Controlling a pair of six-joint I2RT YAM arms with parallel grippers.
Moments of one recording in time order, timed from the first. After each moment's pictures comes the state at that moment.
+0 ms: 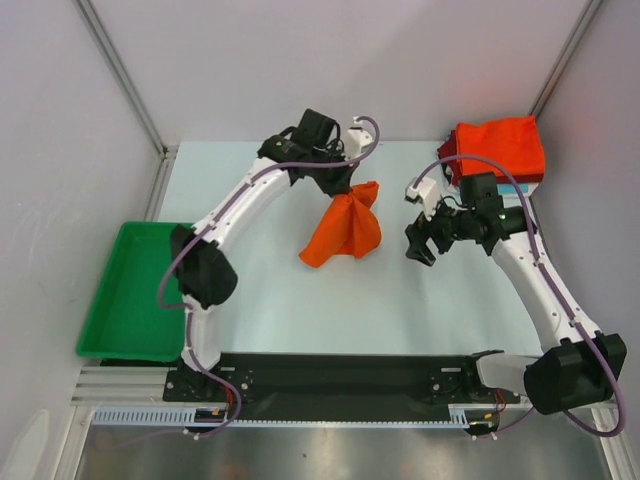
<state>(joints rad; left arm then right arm) -0.59 1.97 2.07 -0.89 0.35 0.32 0.20 1.23 1.18 -0.83 -0.55 -0.56</state>
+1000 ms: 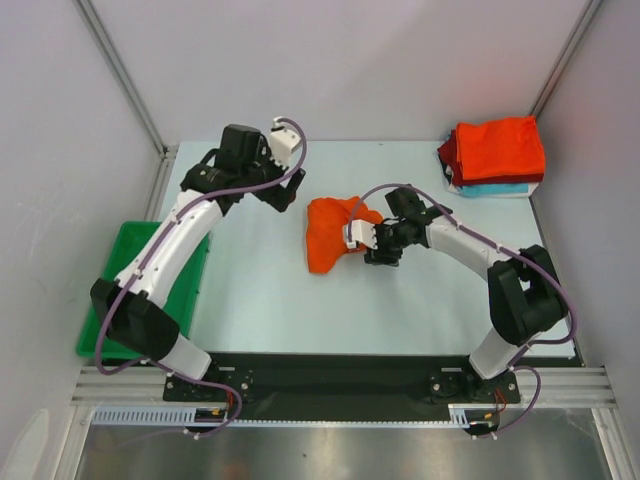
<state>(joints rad) -0.41 1.55 1.60 -0.72 0.12 0.30 0.47 1.65 1.14 -0.57 -0.50 -1.14</state>
